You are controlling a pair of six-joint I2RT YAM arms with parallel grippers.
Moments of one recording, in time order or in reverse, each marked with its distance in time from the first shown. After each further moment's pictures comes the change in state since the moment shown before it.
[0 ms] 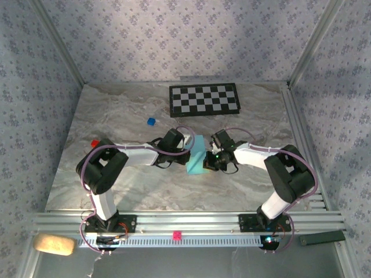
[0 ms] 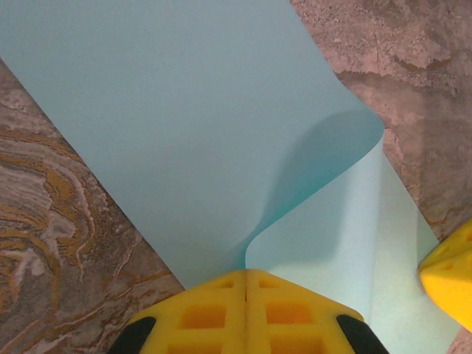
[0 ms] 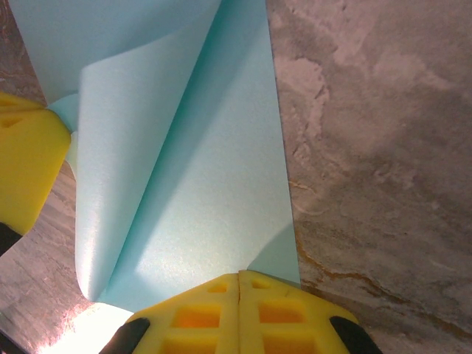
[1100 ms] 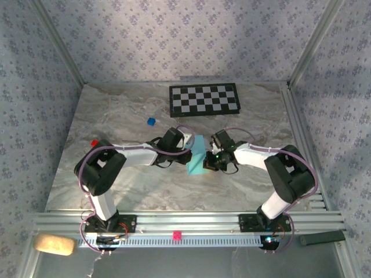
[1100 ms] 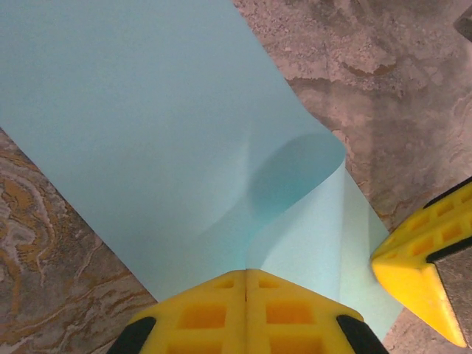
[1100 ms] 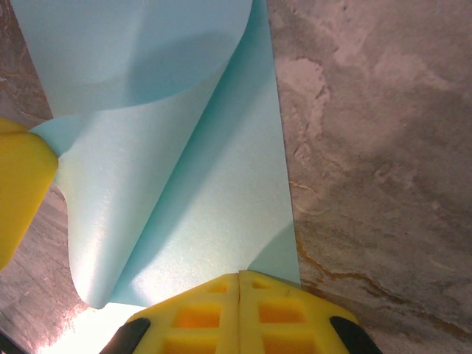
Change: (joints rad) left arm -0.002 -0.019 0.000 0.006 0.056 0.001; right arm 0.000 -0.003 -0.004 0.006 0.000 0.000
